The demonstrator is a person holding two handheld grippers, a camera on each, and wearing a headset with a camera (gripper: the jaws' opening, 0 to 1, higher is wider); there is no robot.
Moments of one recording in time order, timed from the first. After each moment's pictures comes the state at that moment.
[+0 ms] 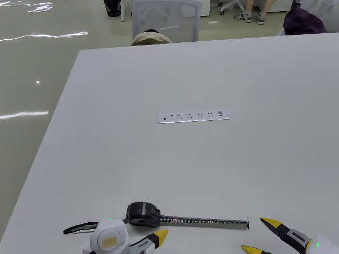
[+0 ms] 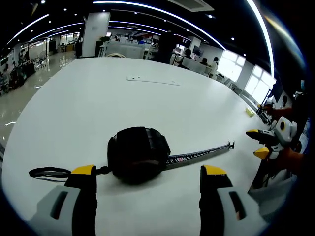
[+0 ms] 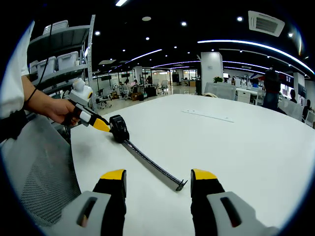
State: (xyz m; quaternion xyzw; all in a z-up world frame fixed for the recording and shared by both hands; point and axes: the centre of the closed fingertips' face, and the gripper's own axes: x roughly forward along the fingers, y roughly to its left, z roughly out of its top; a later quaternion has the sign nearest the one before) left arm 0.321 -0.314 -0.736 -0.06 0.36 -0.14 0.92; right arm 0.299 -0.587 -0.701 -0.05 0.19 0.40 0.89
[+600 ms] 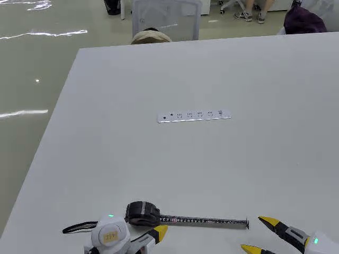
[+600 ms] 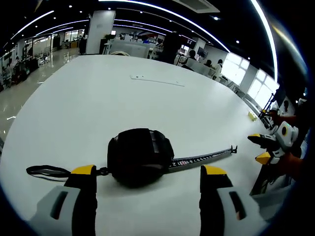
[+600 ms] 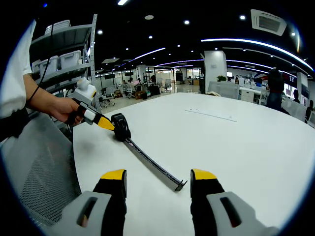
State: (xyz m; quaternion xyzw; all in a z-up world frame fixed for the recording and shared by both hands) left arm 0.329 -0.314 -0.742 -0.08 0.36 -0.12 0.92; right arm 0.302 -0.586 -0.704 -0.06 0.20 0.42 0.89
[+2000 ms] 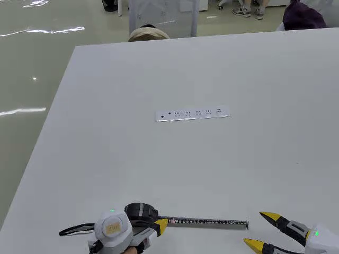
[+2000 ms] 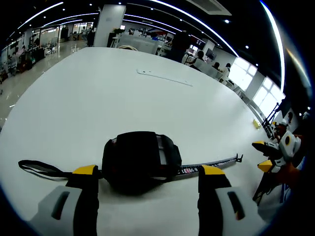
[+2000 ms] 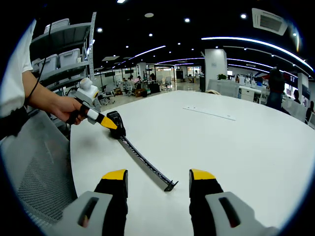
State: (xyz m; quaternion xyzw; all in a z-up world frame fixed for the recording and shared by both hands) left arm 0.345 -0.317 -0.758 -0.11 0.38 -0.09 0.91; right arm 0.316 -0.595 -0.709 -0.06 0.21 0.42 0.88
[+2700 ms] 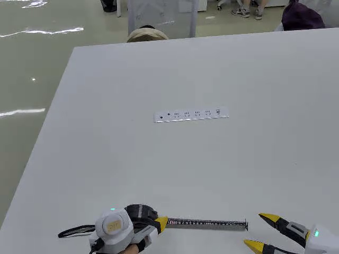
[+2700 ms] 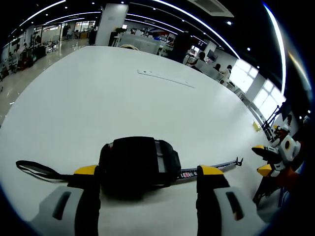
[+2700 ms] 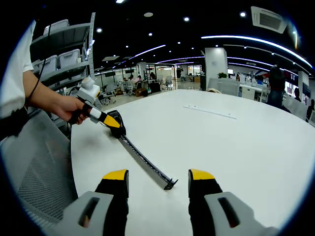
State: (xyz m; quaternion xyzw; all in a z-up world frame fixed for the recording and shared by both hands) left arm 0.351 -0.321 -0.758 -0.12 0.38 -0.09 0.91; right arm 0.316 -0.597 -0.711 -0.06 0.21 0.42 0.88
